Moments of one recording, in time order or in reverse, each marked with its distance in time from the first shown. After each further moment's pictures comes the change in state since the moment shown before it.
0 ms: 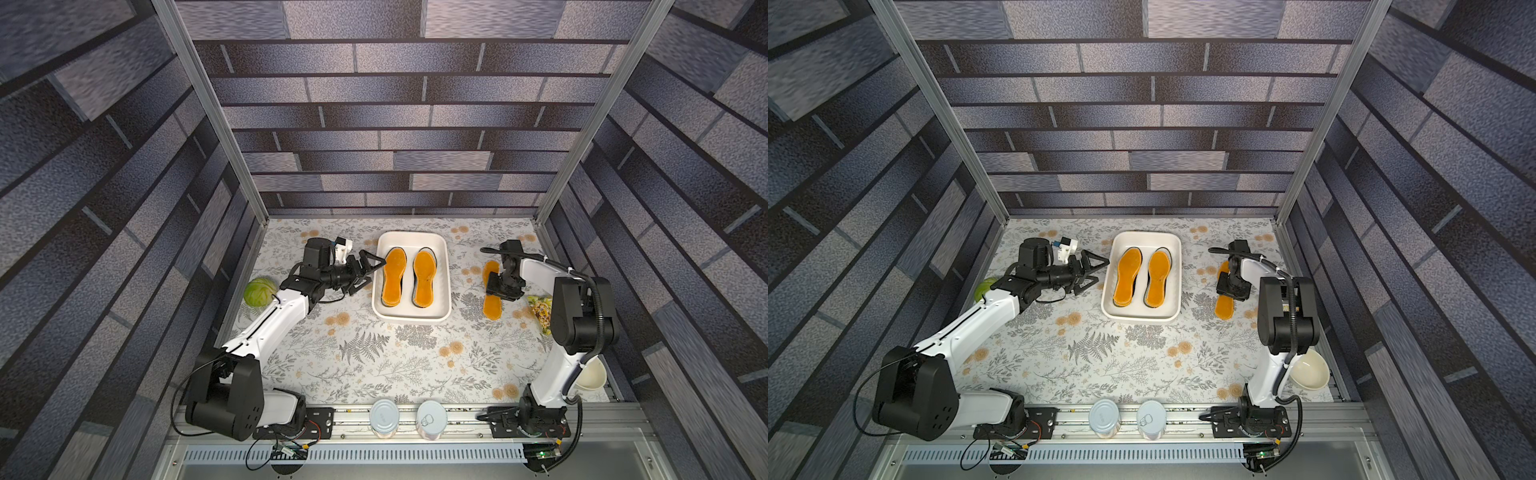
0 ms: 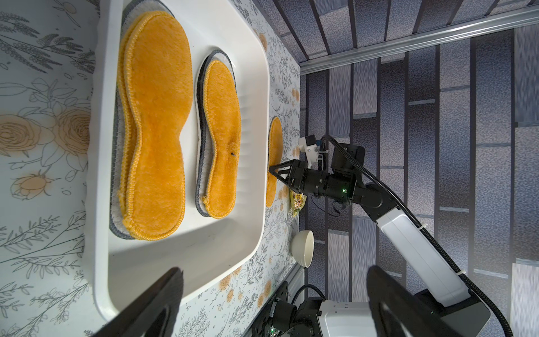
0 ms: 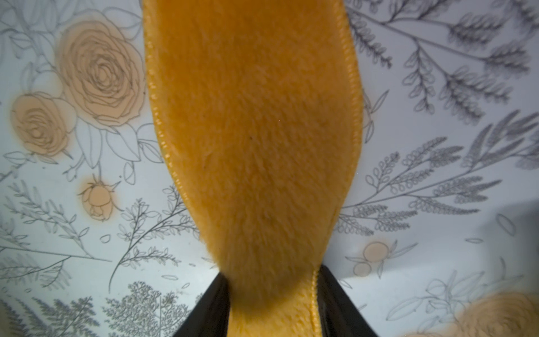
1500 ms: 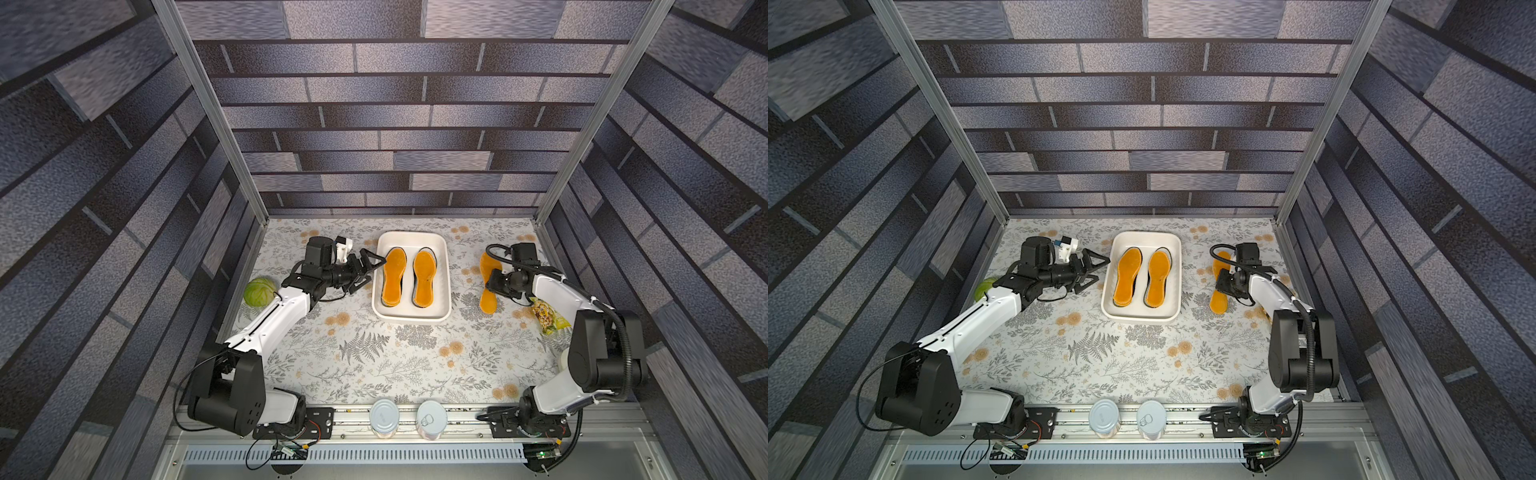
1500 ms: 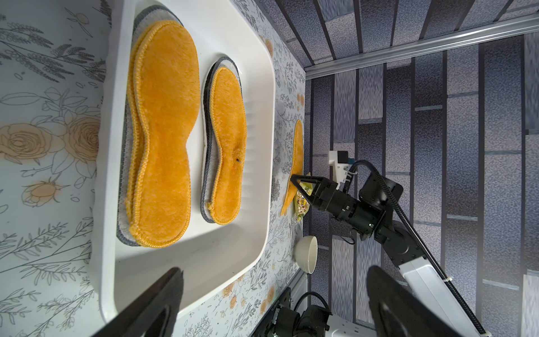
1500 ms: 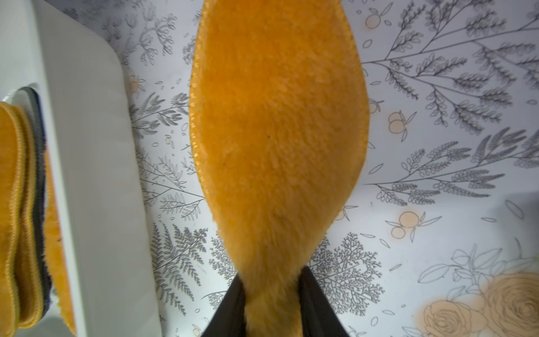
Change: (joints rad) left arm -0.016 0.032 0.028 -0.009 -0.035 0.012; right arm 0.000 -0.313 -0.189 0.172 -0.189 -0.008
